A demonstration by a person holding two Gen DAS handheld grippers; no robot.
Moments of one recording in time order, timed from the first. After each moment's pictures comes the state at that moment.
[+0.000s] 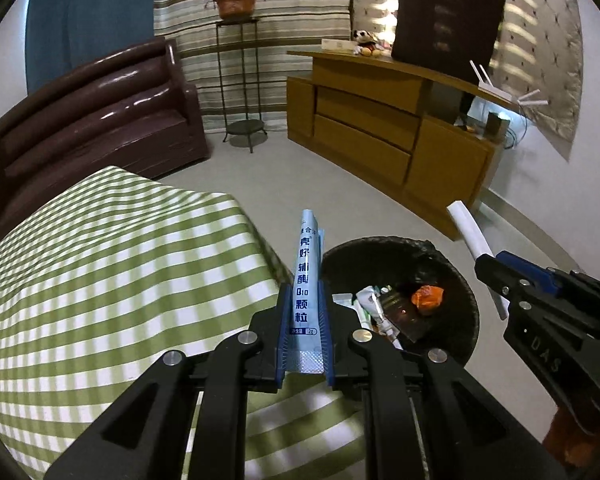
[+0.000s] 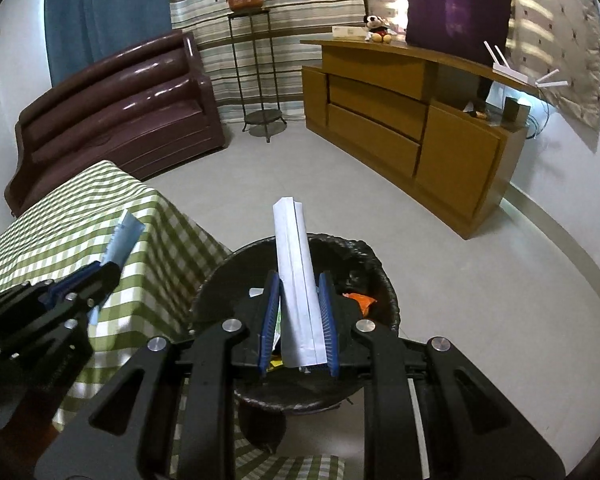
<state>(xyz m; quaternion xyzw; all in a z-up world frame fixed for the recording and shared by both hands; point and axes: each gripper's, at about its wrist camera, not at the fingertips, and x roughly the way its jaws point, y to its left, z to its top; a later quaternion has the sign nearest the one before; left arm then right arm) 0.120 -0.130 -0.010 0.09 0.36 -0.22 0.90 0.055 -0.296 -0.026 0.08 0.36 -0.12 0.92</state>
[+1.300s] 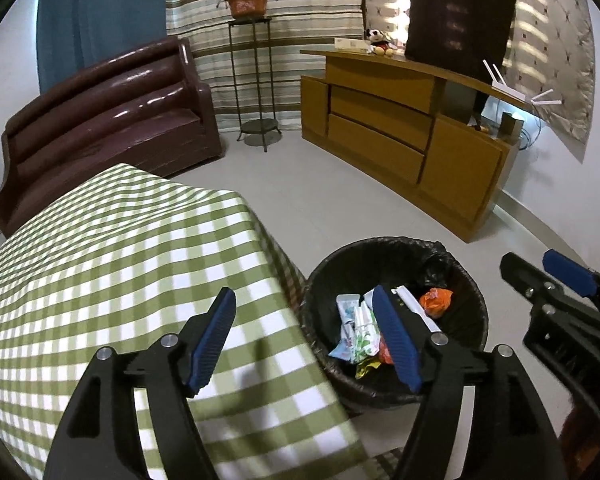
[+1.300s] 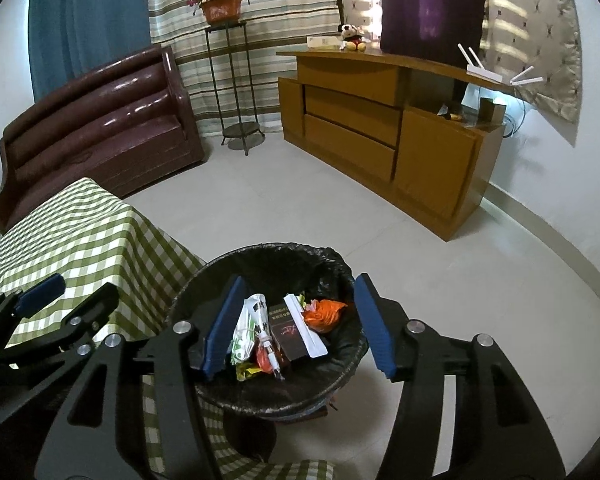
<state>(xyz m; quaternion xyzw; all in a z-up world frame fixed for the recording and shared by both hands) 0.108 -0.125 -0.009 0.09 0.36 -0.19 0.91 0.036 -0.314 -0.019 0.09 0.33 -0.16 0.93</state>
